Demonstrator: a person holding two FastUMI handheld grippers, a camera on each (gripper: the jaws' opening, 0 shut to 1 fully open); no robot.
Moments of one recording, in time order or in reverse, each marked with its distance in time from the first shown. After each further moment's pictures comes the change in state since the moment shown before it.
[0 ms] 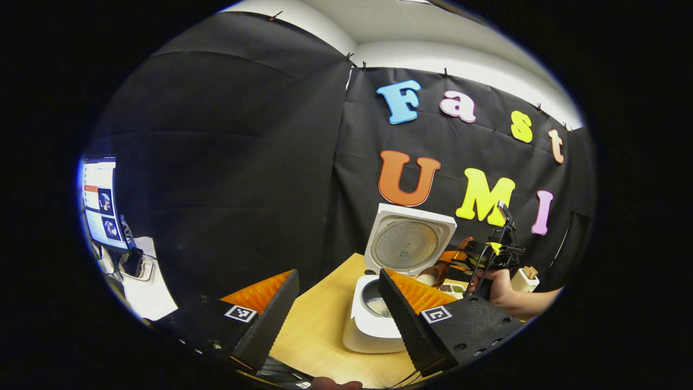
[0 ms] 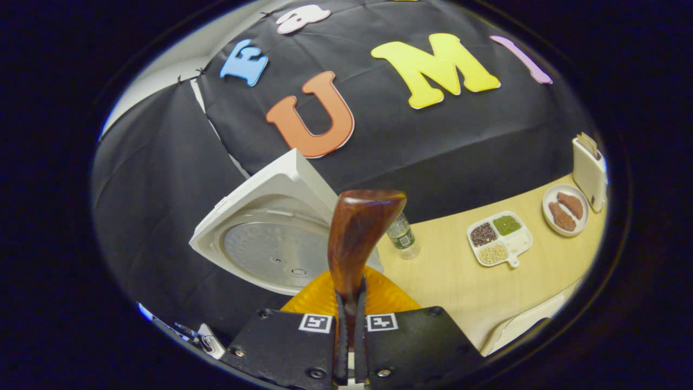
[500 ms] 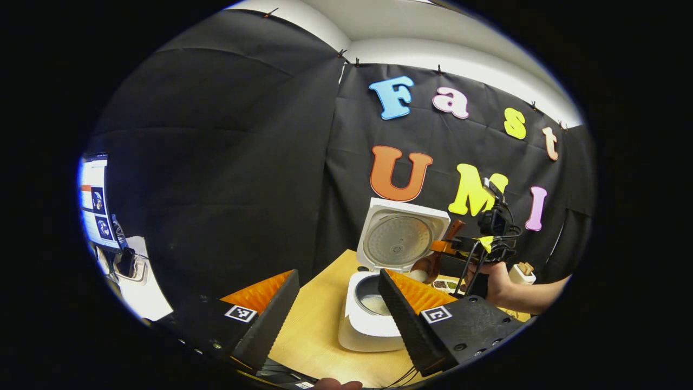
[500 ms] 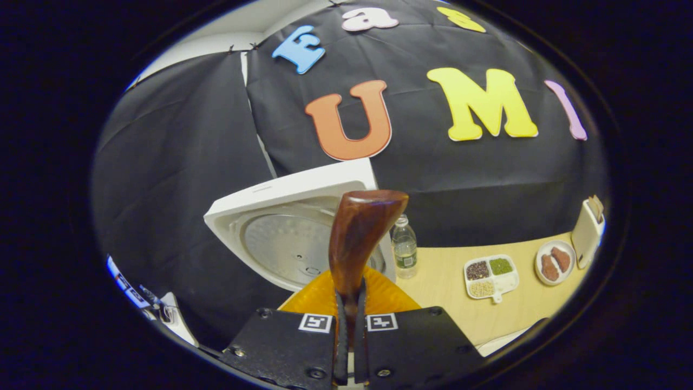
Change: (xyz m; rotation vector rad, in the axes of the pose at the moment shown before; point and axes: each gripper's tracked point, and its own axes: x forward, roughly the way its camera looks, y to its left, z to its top) left arm 0.009 -0.008 -0.011 0.012 0.022 -0.060; right arm -0.007 0.037 0.008 -0.281 -0.045 0.012
